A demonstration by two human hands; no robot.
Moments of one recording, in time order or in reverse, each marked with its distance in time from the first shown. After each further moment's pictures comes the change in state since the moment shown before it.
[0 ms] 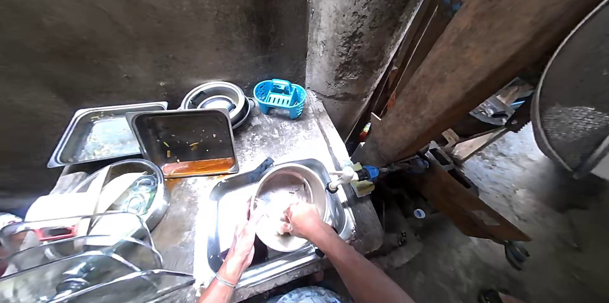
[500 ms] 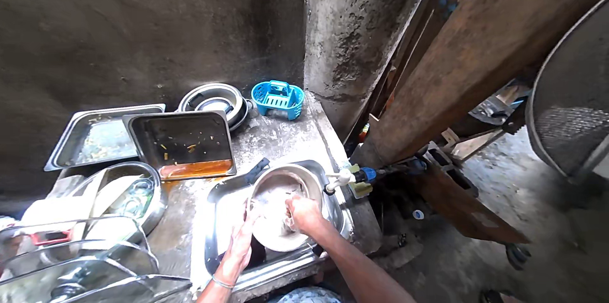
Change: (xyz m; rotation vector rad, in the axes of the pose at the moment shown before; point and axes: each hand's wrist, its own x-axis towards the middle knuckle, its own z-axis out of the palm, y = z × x) left_hand 0.004 0.000 0.002 0.018 0.029 -0.006; right_hand -0.002 0.008 -0.015 0.060 0.098 0.062
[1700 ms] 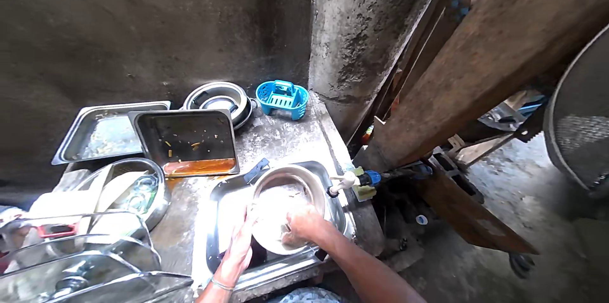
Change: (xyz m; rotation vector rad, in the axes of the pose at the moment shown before) left_hand -0.004 0.004 -0.001 -0.089 0.036 -0.063; right_hand -0.002 -0.012 -0.005 -0.247 -0.241 -0.149
